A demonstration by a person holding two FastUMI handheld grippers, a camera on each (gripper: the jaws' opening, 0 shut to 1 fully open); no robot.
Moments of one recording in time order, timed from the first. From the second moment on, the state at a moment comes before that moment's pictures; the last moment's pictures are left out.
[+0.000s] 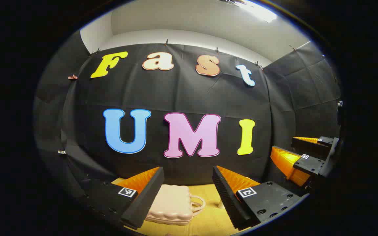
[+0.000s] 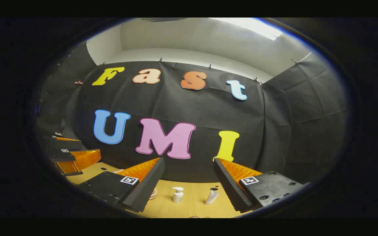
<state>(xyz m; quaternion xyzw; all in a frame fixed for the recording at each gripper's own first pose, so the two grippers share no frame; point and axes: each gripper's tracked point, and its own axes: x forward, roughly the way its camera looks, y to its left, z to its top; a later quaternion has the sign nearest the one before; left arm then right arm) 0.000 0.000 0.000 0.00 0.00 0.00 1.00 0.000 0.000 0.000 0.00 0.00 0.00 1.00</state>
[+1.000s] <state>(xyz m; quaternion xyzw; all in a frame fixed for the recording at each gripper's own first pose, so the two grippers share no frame) 0.013 0.001 -0.011 0.00 0.01 0.00 1.00 0.004 0.001 -0.008 0.00 0.01 0.01 1.00</state>
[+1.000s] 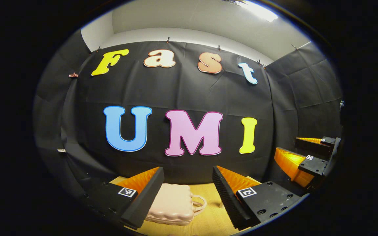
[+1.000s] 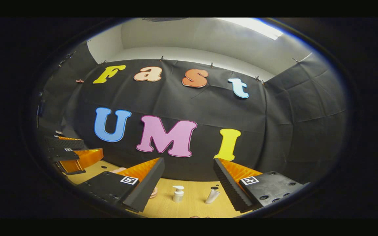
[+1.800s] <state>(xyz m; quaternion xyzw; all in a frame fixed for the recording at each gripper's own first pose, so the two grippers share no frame) 0.096 -0.034 -0.110 0.06 0.13 -0.06 0.99 0.019 -0.038 -0.049 -0.03 0.05 -0.02 1.00</state>
